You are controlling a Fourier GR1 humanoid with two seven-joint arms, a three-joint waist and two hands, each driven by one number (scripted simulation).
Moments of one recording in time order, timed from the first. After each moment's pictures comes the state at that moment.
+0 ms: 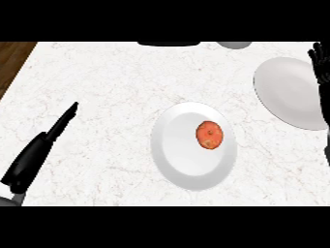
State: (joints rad) left arm -0.06 0.60 -0.33 -1.53 0.05 0.08 -0.18; right arm -0.36 -0.47 0.00 -1.39 -0.16 -0.14 -0.20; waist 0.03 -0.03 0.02
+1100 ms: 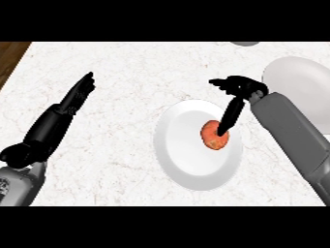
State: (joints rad) left arm -0.24 0.47 -0.28 -1.58 0.19 0.03 -0.11; right arm -0.85 -0.35 0.44 -0.76 -0.03 0.45 0.51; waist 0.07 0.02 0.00
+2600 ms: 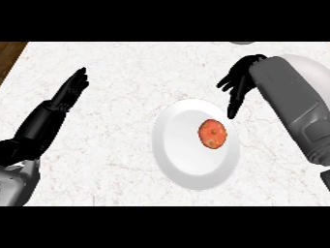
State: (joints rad) left arm -0.23 0.44 -0.20 -1.62 0.16 -0.03 -0.05; right arm -1.24 -0.27 0.29 -0.12 -0.10 0.86 0.74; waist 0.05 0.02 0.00
